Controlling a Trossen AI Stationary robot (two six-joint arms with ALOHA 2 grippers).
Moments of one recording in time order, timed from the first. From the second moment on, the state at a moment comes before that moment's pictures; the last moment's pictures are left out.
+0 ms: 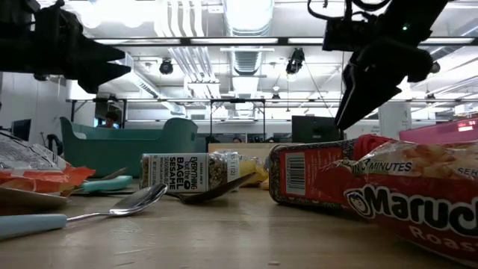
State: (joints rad) left arm 0.18 0.06 0.08 0.01 -0.05 -0.08; right arm 0.34 1.49 0.89 -0.56 0.48 0.49
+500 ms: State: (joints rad) left arm 0.18 0.06 0.13 -0.01 -0.04 -0.11; right arm 0.39 1.51 0.84 -0.48 0.52 0.50
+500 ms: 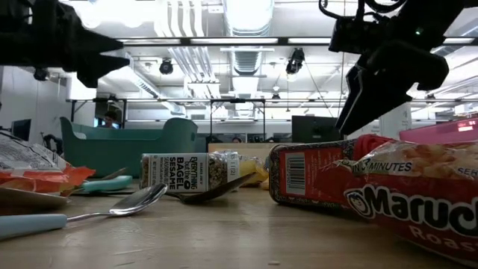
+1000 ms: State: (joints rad) left arm 0.18 0.06 0.16 -0.20 -0.03 -0.10; right arm 0.40 1.71 0.92 -0.48 0.55 0.46
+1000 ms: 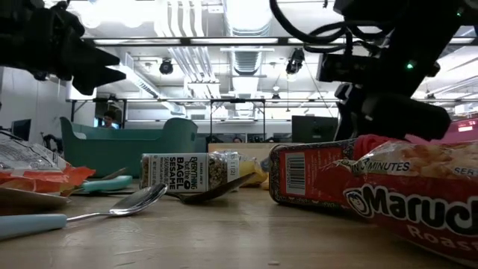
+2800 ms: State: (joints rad) left arm 0.18 0.06 0.16 -0.55 -0.03 -0.10; right arm 0.43 1.65 1.20 -0.93 0.63 0.52
